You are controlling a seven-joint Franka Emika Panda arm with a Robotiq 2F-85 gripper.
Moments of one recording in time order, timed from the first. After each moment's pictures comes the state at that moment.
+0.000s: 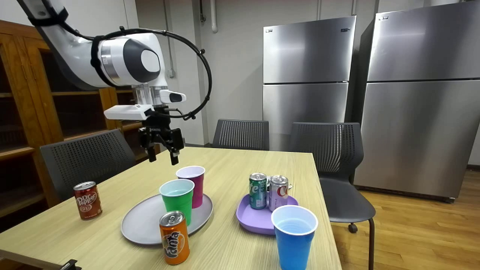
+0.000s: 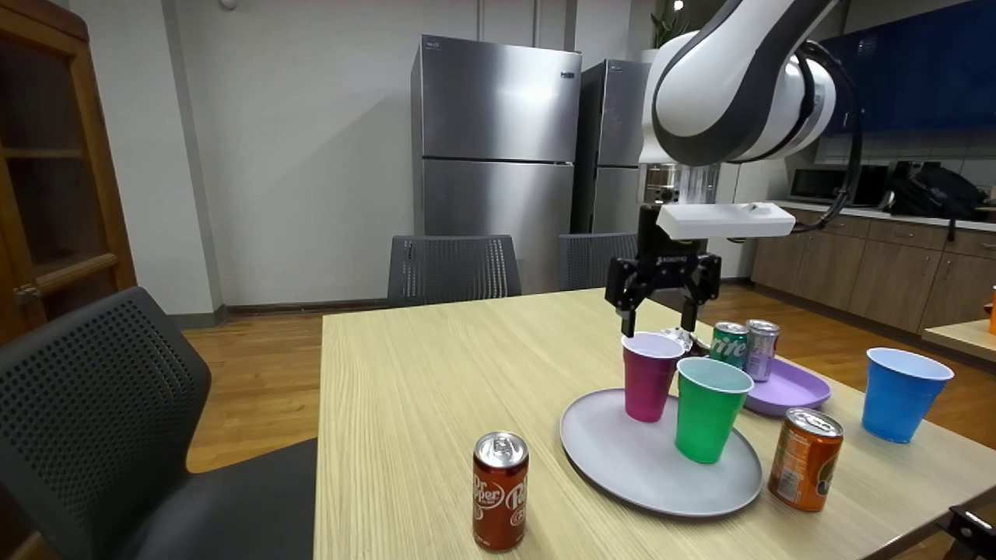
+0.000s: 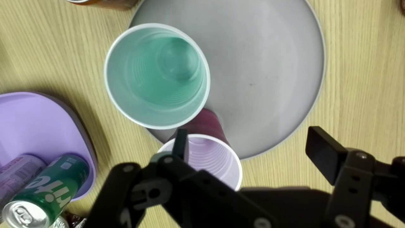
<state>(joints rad) 0.07 0.06 0.02 -2.46 -0.09 2.53 0.30</state>
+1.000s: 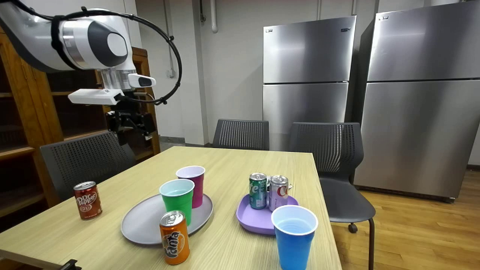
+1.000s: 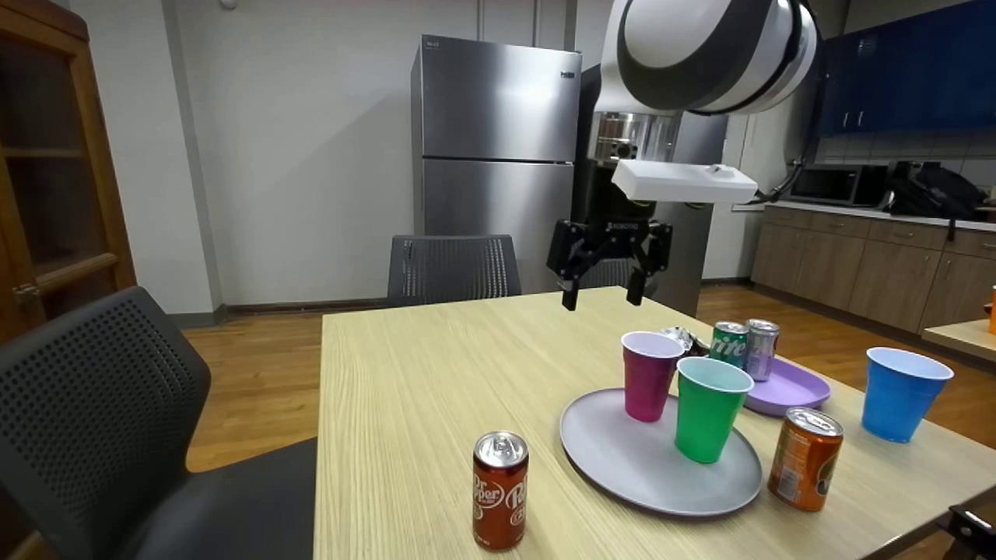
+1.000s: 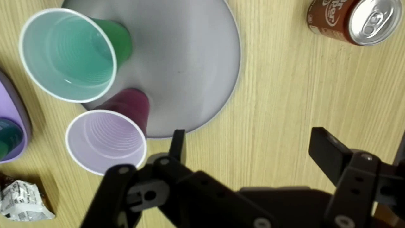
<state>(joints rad) 0.15 -0.03 0.13 -2.46 -0.04 2.53 0.30</state>
